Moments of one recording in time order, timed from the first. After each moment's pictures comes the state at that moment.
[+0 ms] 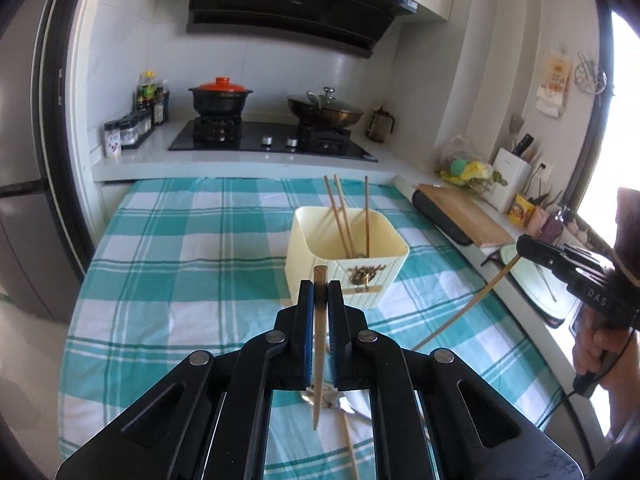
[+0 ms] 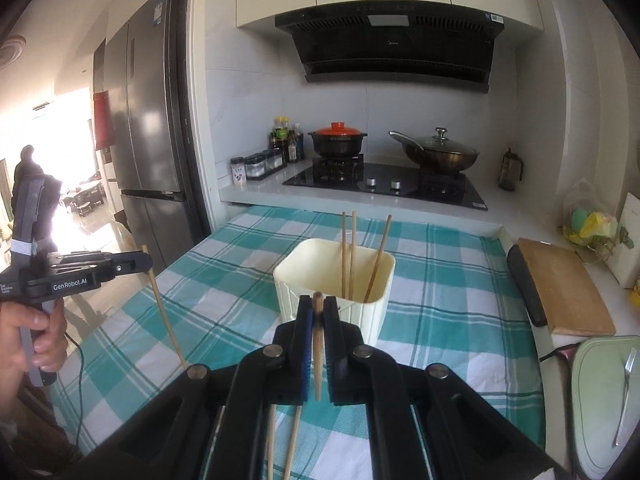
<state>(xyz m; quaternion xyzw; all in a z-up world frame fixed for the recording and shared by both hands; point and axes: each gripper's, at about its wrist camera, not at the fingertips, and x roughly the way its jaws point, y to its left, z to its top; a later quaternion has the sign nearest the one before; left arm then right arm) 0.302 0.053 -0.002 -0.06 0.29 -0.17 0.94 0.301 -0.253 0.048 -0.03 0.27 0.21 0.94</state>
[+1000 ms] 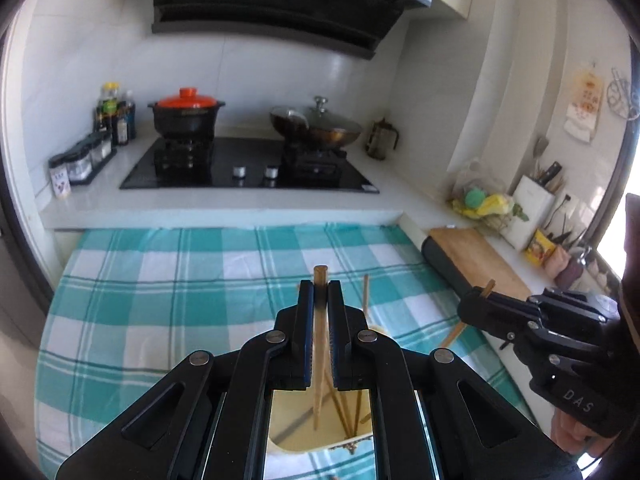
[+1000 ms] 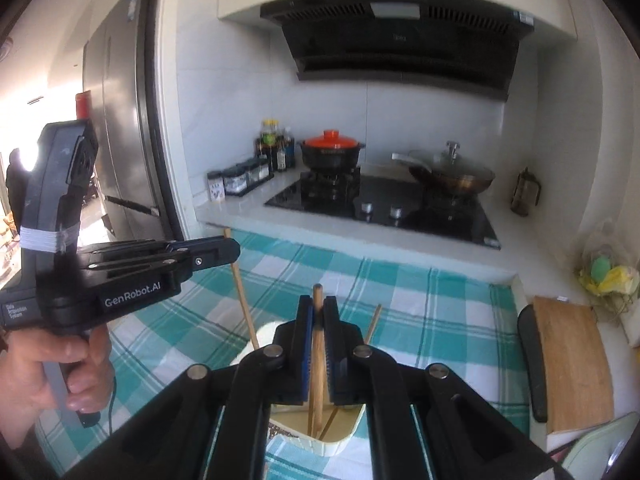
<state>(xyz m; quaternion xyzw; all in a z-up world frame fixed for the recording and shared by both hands) 0.496 -0.019 0.021 -0.07 0.31 -0.17 0.93 0.477 -0.221 0.076 -0.04 0.31 0.22 0.93</state>
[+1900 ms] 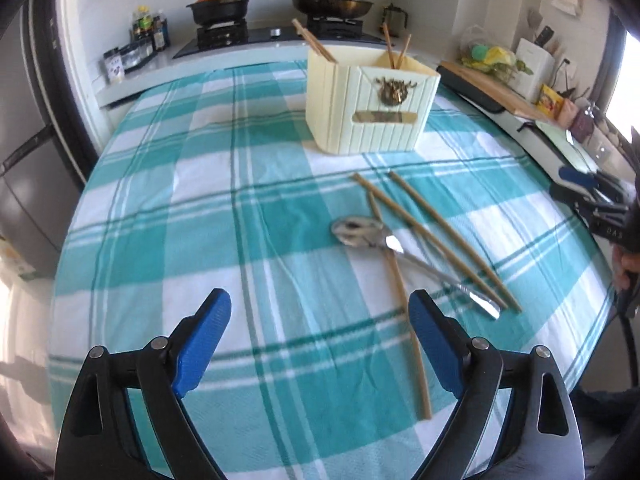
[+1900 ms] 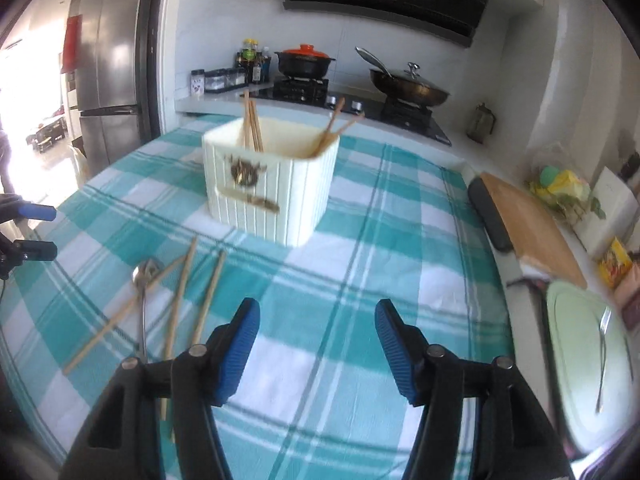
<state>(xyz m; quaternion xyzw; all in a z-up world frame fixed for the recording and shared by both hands) 0.243 0.045 -0.128 0.02 0.43 -0.13 0.89 0.276 -0.298 -0.078 -0.11 0.37 0.13 0.91</state>
